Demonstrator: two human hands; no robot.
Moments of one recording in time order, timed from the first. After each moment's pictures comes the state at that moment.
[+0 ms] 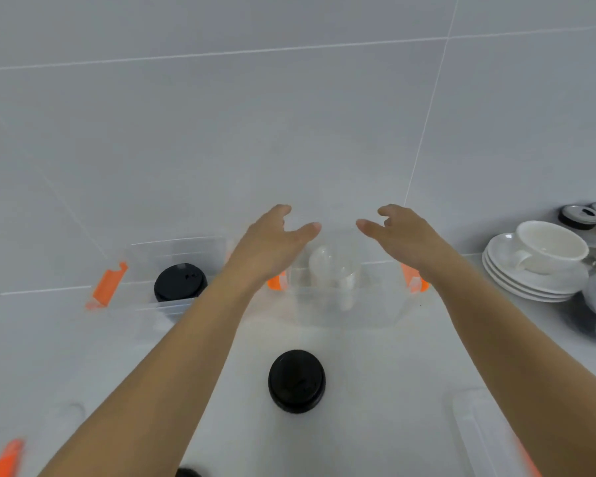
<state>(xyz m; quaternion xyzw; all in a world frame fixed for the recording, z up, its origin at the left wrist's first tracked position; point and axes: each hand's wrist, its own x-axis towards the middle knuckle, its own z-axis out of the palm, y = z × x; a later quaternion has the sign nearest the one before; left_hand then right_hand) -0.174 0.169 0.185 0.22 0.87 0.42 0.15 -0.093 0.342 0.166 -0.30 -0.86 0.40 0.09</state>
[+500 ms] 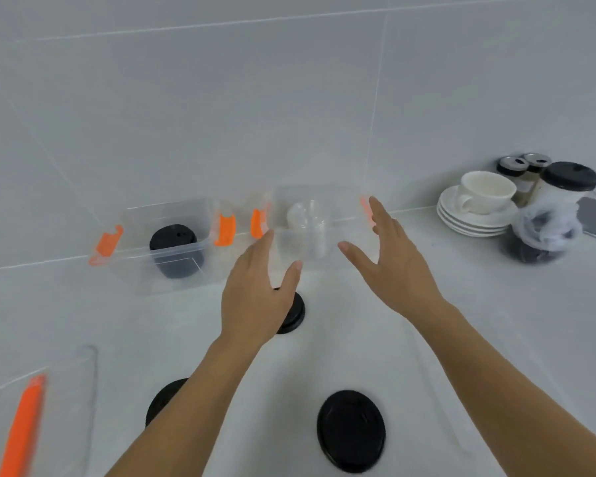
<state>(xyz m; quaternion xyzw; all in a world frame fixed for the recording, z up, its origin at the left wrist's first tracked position) -0.050 0.099 0.109 0.30 0.87 0.38 -0.03 0.041 0.260 0.121 -0.23 -0.90 0.31 0.23</state>
